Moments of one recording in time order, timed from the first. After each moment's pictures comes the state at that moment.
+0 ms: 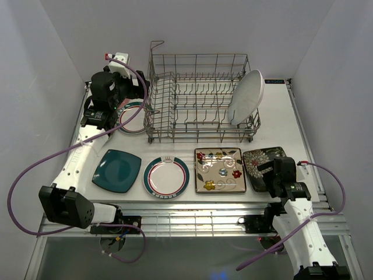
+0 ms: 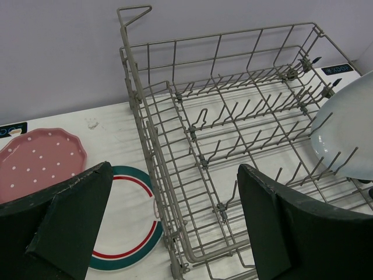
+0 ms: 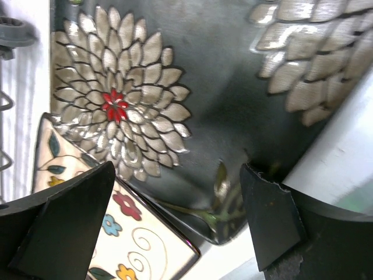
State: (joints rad) left arm -0.20 1.33 1.34 -0.13 0.13 -0.04; right arm 0.06 0.54 0.35 -0.73 0.19 1.12
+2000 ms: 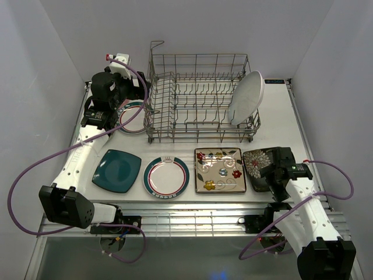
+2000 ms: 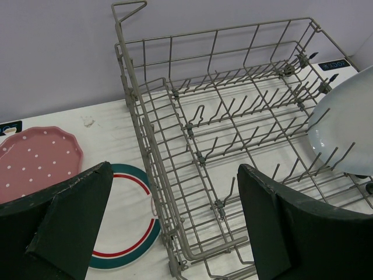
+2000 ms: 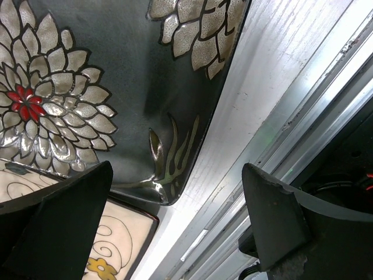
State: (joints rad) left arm -0.20 1.33 1.33 -0.13 0.15 -0.04; right arm 0.06 0.80 0.56 -1.07 0.25 1.18
